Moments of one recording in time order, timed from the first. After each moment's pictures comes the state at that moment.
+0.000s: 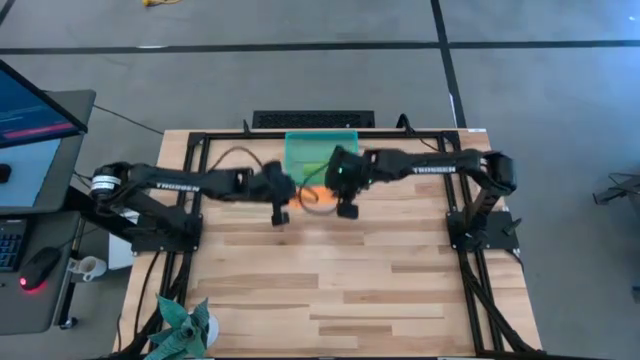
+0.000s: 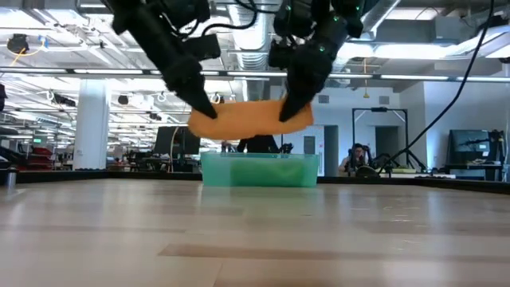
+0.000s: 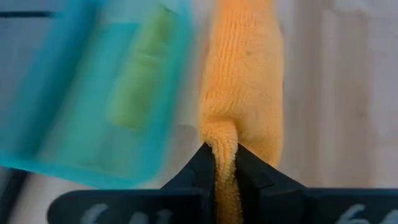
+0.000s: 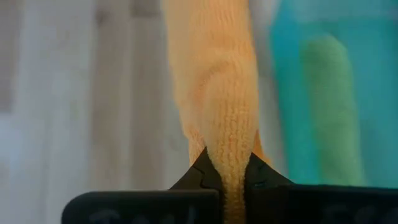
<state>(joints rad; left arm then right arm) 0.15 1.39 0.89 -0.32 -0.19 0.10 -0.19 1.74 1.34 -0.63 -0.09 -0.21</state>
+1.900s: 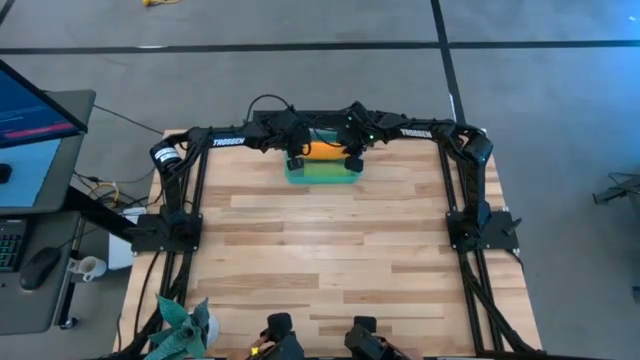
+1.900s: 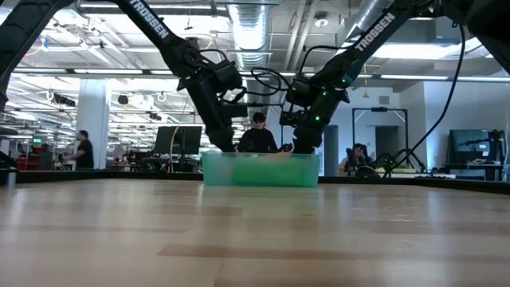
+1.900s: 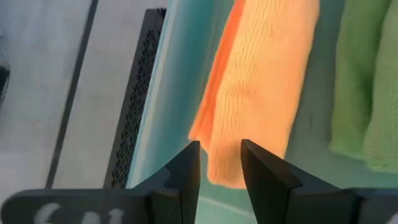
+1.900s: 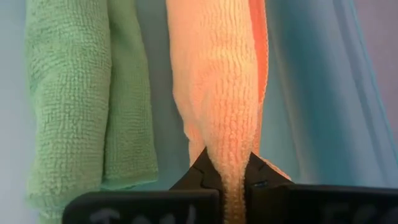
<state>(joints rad) 0.64 1.91 1.28 -0.28 -0.10 0.54 -0.67 2.00 1.37 -0.43 -0.20 -0.56</state>
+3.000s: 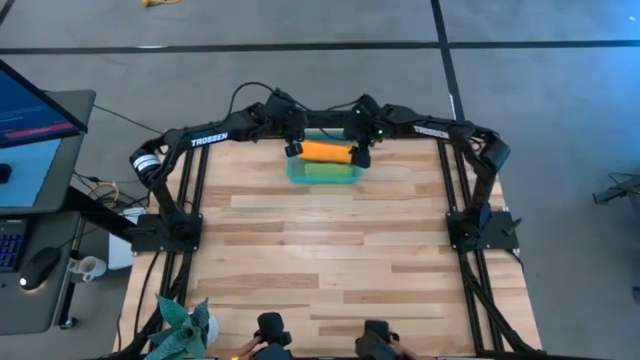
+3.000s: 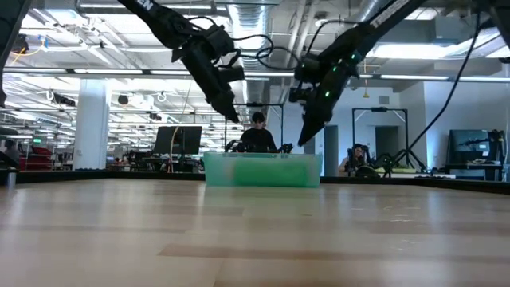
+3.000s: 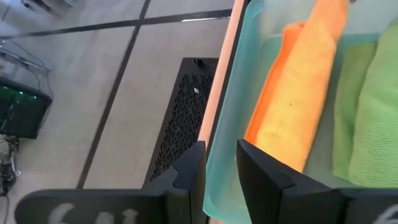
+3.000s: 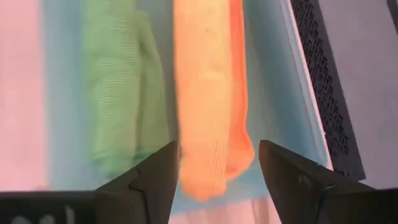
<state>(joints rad) 0.65 1.74 1.33 -0.31 -0.09 0.55 -0.66 1.85 1.37 -0.57 -0.17 -0.55</state>
